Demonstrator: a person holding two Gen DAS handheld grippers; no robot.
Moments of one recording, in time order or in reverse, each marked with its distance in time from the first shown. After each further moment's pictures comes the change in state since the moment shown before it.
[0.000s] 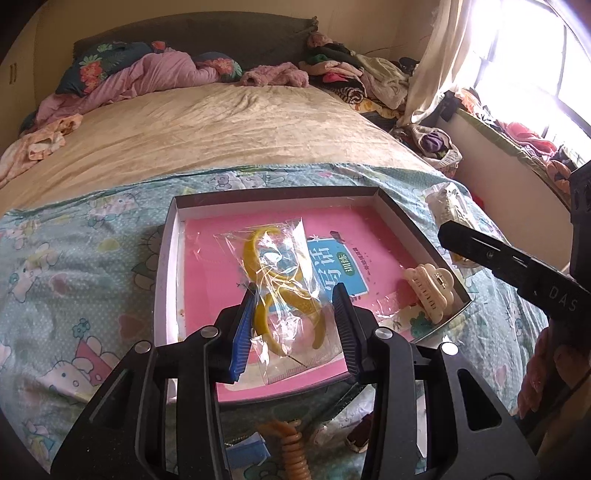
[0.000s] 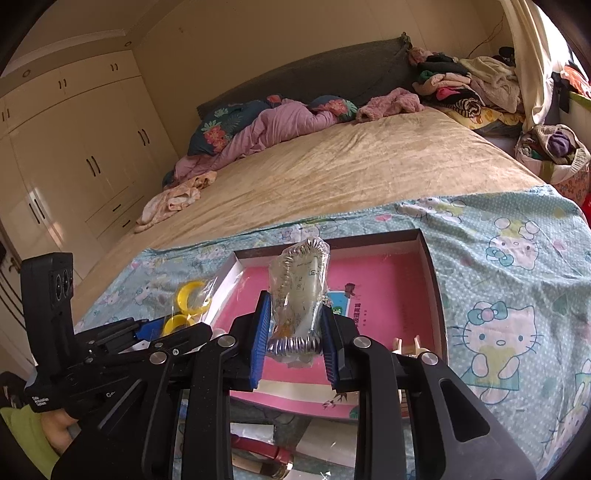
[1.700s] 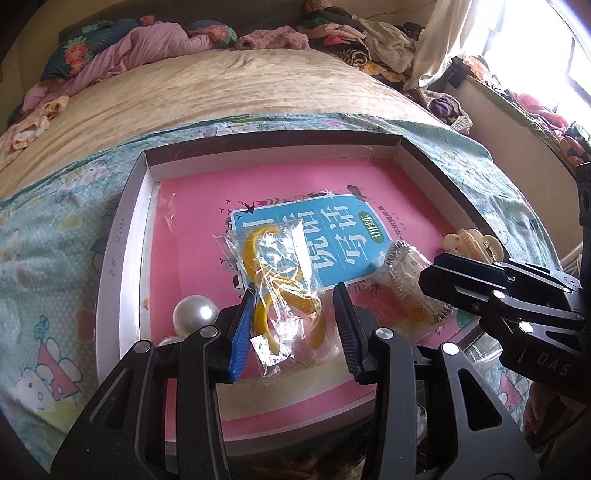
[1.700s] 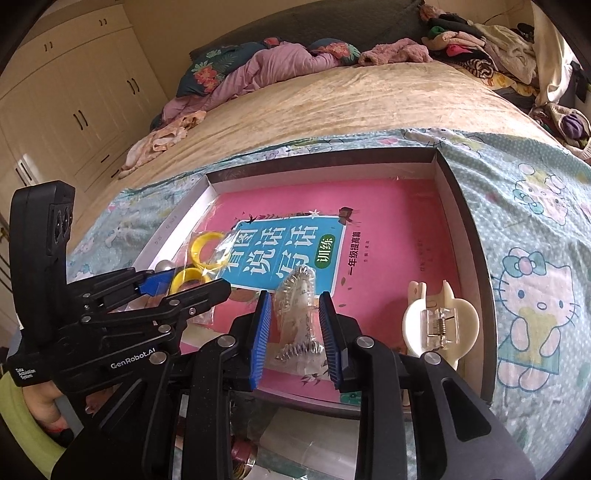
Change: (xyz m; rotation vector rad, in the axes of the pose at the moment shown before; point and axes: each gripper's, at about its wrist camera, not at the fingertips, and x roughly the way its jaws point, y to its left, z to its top) left arm 0.062 0.007 -0.011 0.025 0.128 0.018; right arm 0.064 -0.013 -0.036 -0.029 0.214 -0.022
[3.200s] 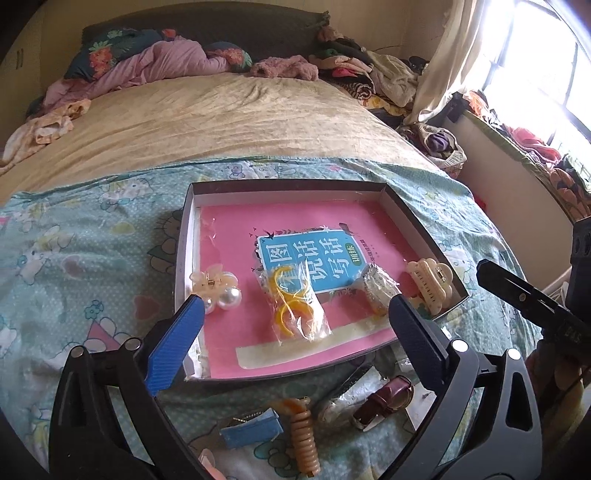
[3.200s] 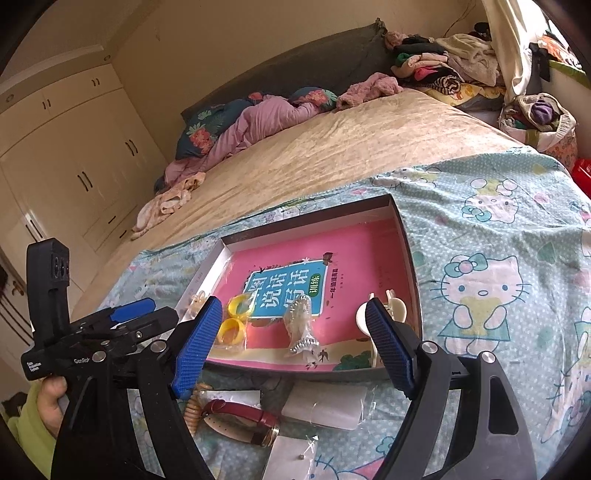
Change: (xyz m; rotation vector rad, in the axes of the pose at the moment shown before) left arm -0.084 0.010 -0.001 -0.074 -0.100 -0.020; right arm -0.089 -0.010 -0.009 0.128 -0.209 0.028
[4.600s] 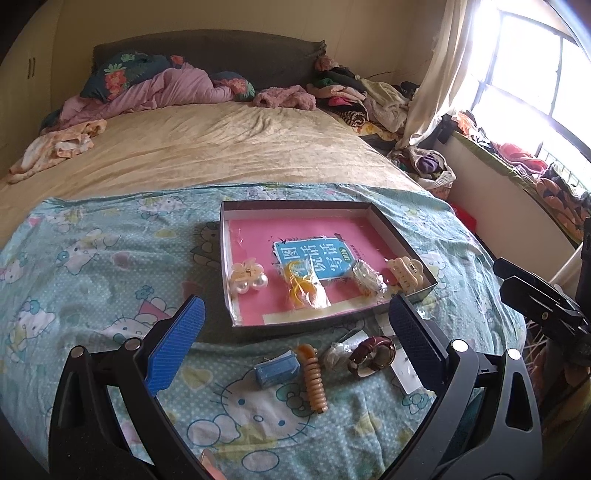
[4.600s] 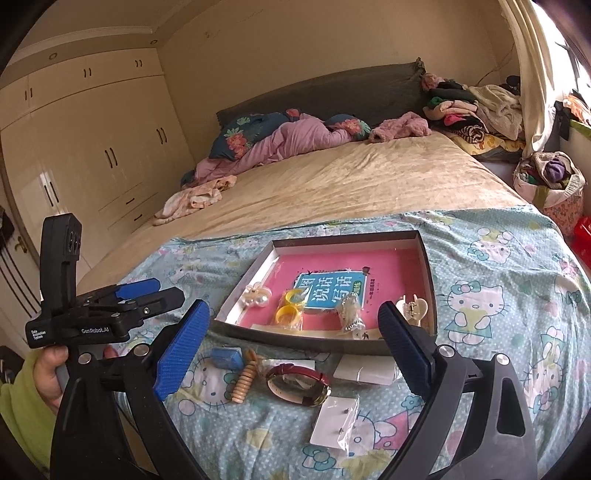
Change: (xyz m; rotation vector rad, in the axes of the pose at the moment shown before) left arm -0.084 0.012 -0.032 0.010 -0.104 -0.004; right arm -0.079 0.081 -0.023 -0.179 -0.065 0.010
